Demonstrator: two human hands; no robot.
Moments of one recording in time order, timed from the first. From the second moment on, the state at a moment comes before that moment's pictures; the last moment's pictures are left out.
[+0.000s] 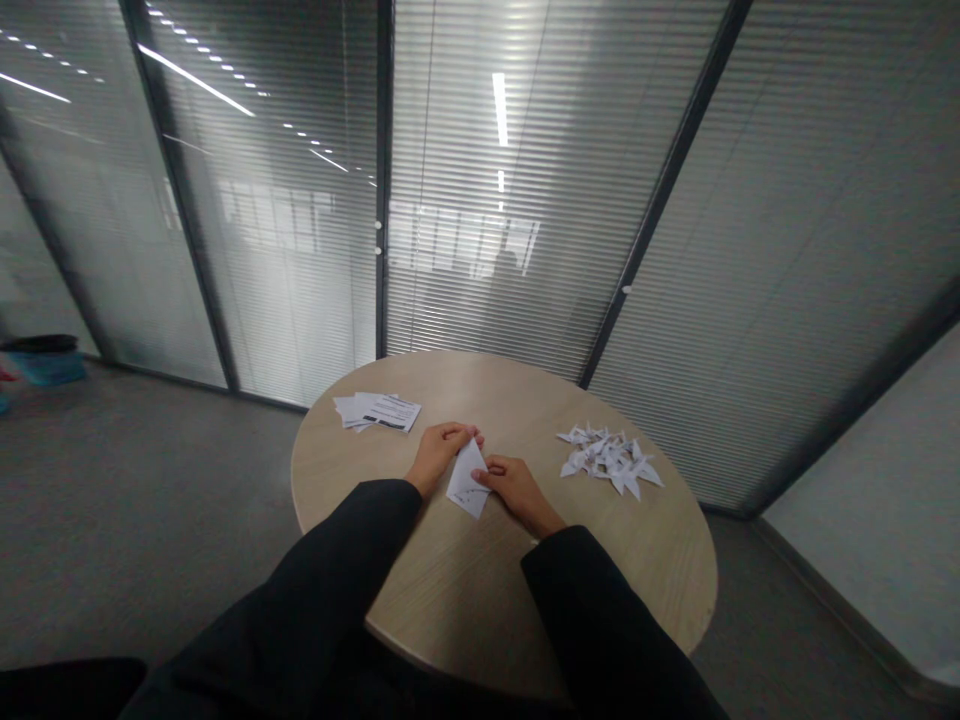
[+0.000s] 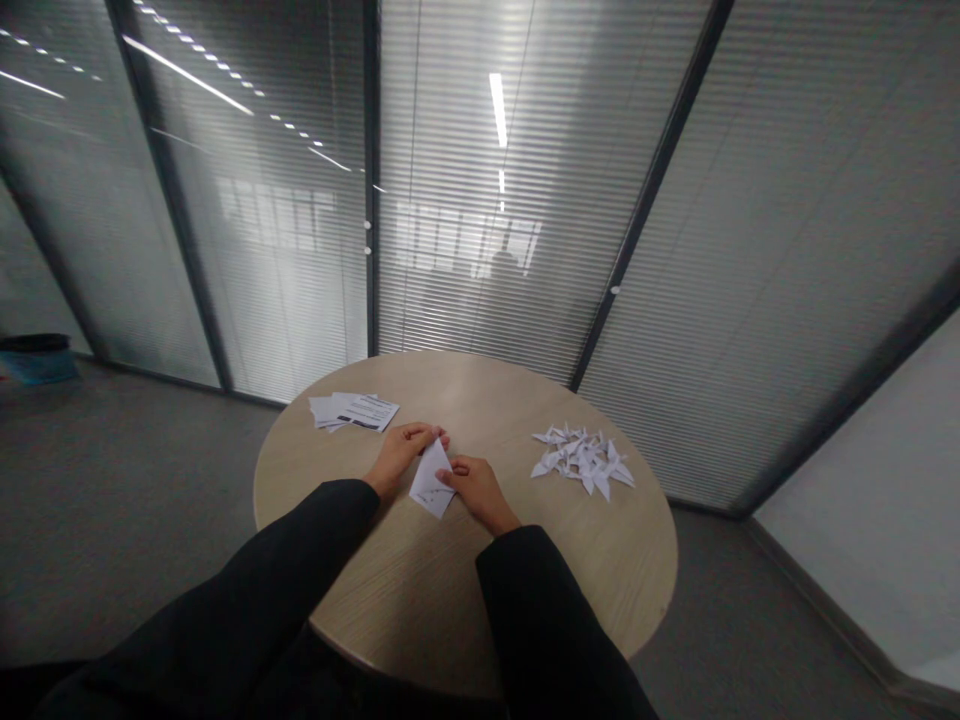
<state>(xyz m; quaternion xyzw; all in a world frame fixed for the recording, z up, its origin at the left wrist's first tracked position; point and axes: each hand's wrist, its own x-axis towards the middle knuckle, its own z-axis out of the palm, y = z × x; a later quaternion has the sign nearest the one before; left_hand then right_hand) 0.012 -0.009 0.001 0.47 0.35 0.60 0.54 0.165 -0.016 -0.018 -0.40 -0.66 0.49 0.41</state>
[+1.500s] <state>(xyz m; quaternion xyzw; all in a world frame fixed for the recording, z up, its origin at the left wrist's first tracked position) 0.009 -0.005 -0.003 0.54 0.39 0.58 0.47 0.166 -0.016 -0.020 -0.42 -0.66 0.48 0.40</state>
